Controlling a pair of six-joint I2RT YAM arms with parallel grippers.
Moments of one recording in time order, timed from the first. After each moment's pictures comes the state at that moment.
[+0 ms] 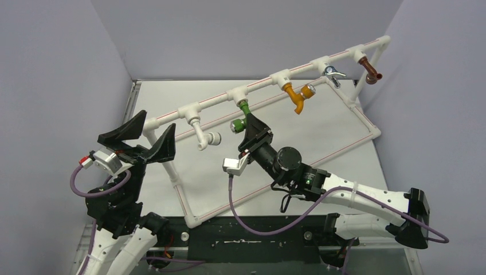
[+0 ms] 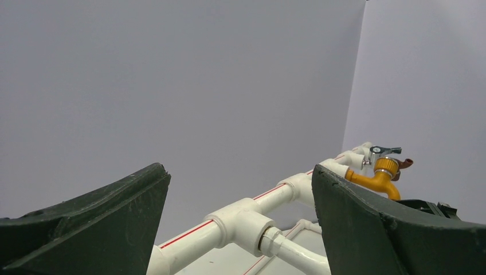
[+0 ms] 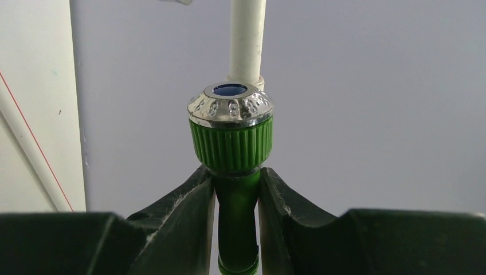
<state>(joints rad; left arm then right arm) -0.45 0.38 0.67 0.42 -0.03 -0.14 1.16 1.12 0.91 0.28 0.43 -1.67</state>
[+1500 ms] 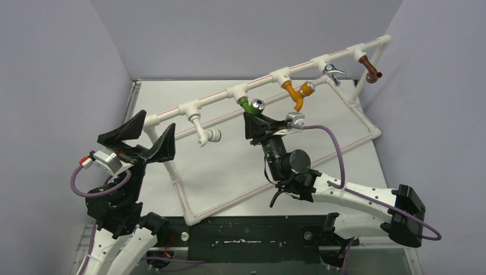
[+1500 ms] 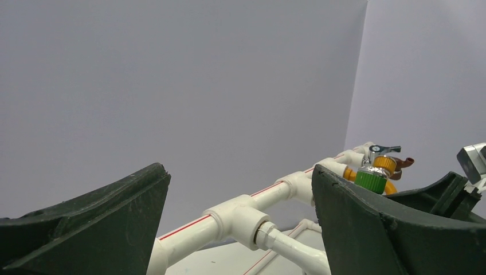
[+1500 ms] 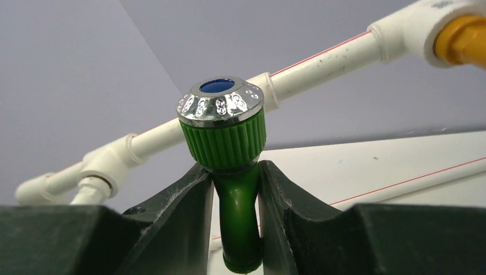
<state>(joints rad) -0.45 0.38 0.67 0.42 -0.03 -0.14 1.11 1.18 0.82 0.82 0.72 0.10</state>
